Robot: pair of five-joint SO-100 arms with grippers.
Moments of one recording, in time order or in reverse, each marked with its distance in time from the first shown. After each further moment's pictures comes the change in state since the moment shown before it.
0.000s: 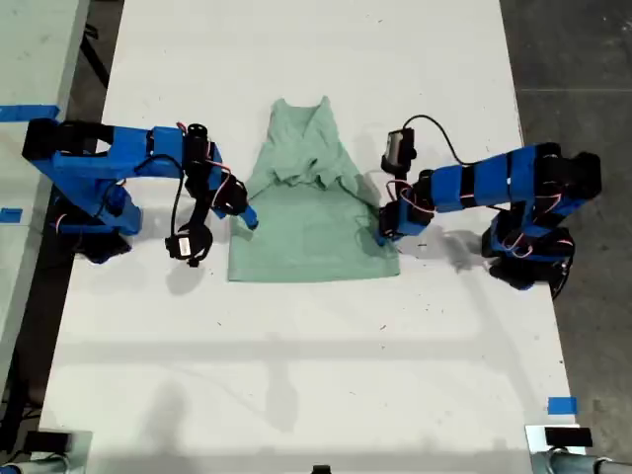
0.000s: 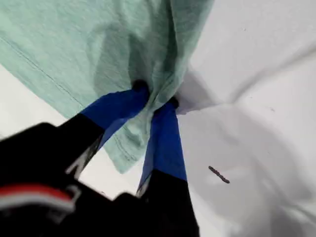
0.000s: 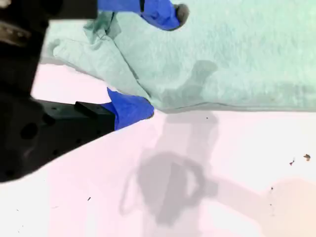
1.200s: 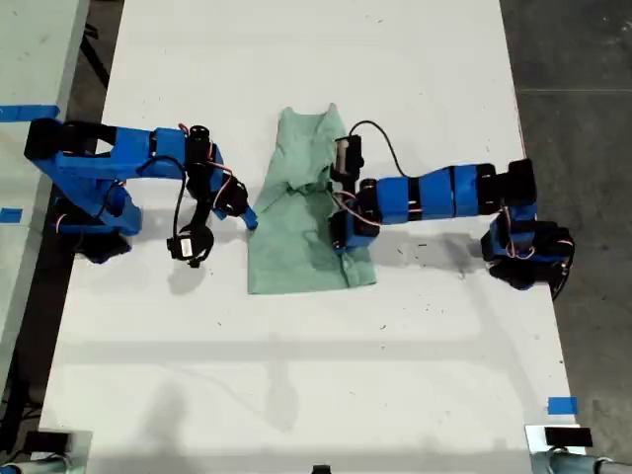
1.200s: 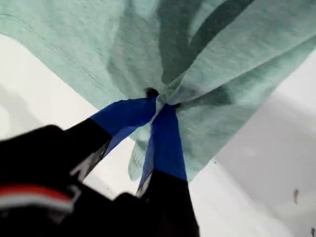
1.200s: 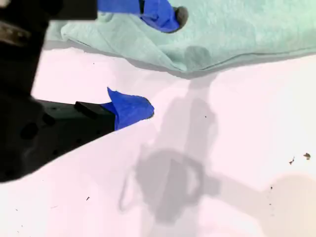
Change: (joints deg) arm 0 0.0 -1.1 0.0 -0.4 0.0; arm 1 -9.9 -33.9 -56.6 20.3 8.8
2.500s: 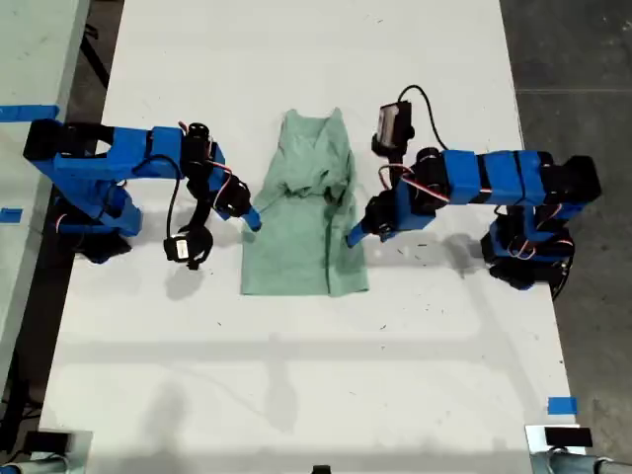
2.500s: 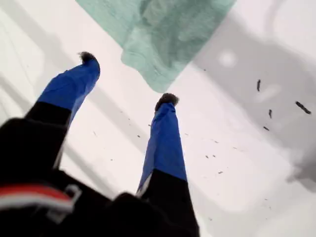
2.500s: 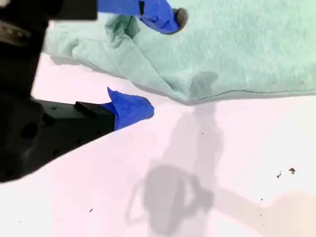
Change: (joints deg) arm 0 2.7 -0.1 -6.3 3.6 -1.2; arm 1 -1.5 34.7 13.1 20.2 1.1
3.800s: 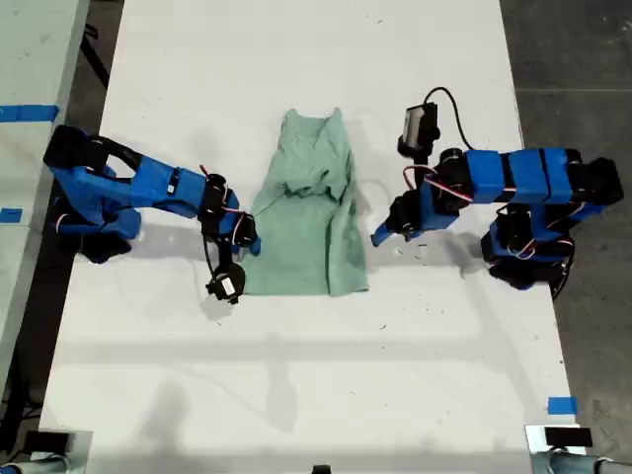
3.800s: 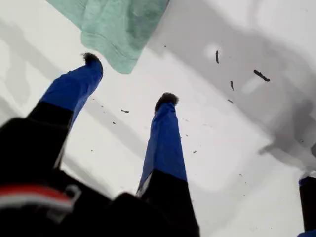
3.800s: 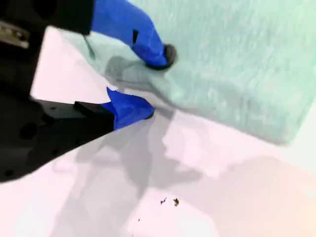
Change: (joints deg) arm 0 7.3 -16.8 11.5 -24.3 -28.0; arm 1 0.5 13.4 16.8 -1.0 1.4
